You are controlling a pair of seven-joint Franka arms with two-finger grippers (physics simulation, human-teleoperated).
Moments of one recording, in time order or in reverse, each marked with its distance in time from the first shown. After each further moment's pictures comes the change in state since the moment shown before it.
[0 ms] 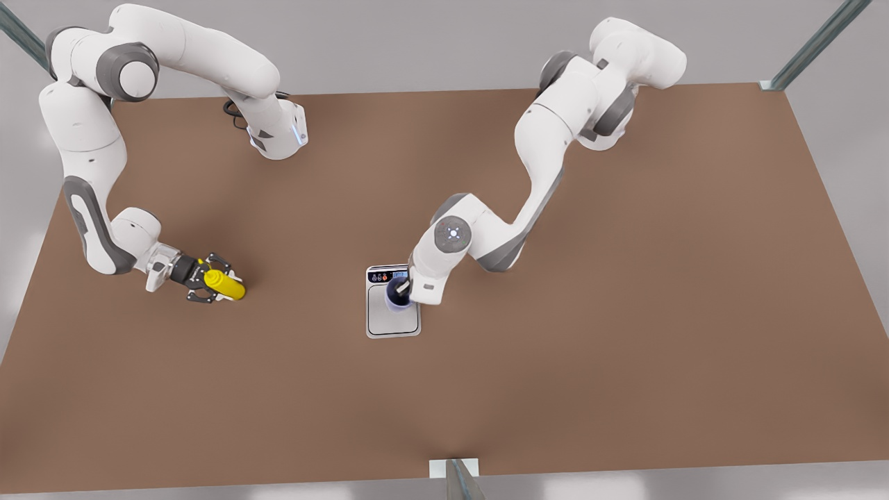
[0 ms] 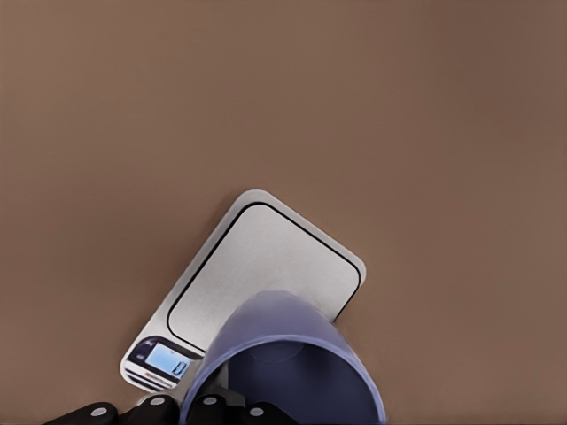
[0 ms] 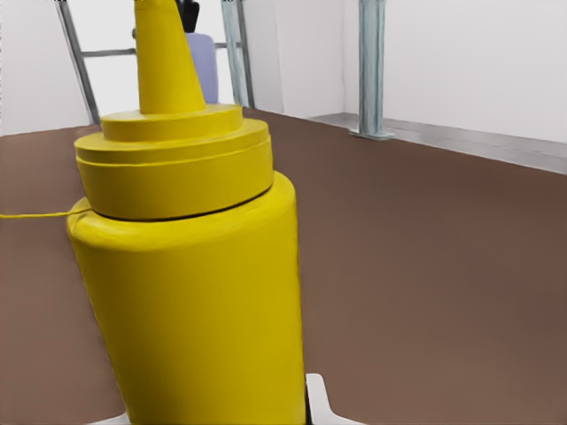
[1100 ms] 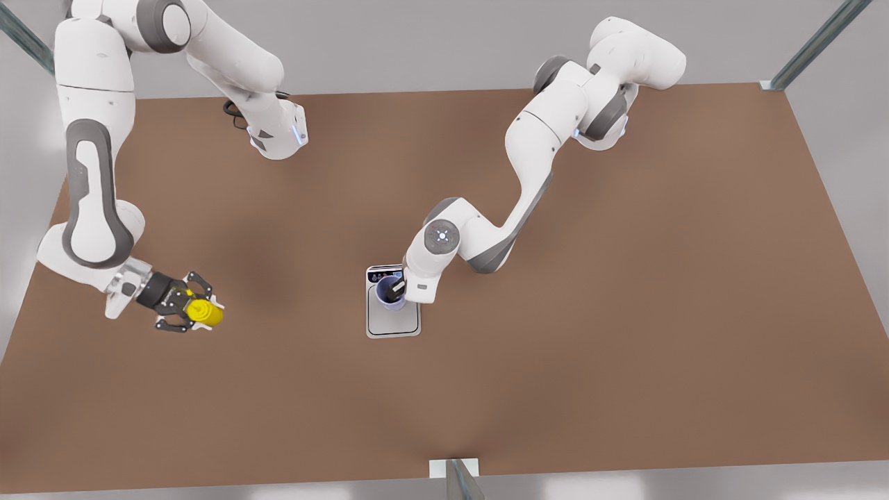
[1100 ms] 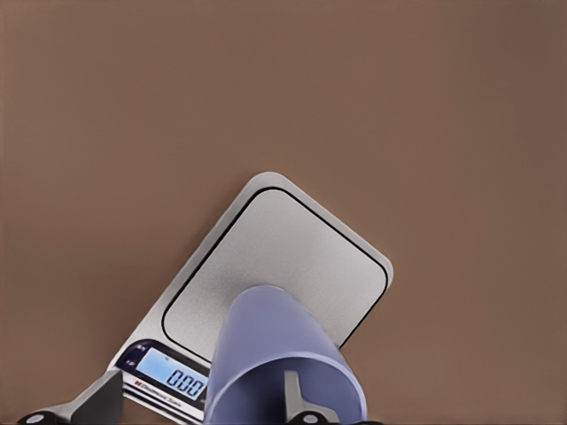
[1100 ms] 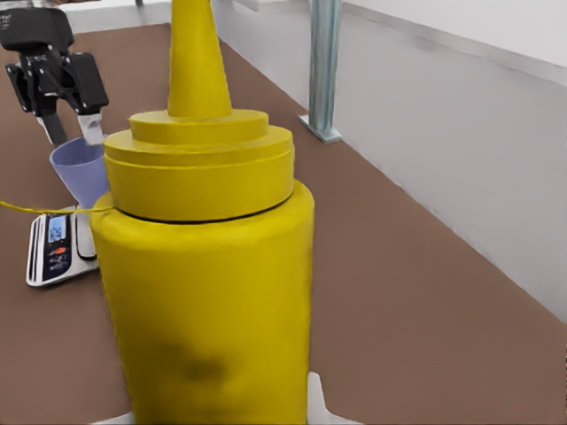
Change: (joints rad) left arm -0.030 0.042 0.011 -0.006 0.005 0.043 -0.053; right arm 0.285 -0.319 0.023 0.146 -0.192 0.271 0.615
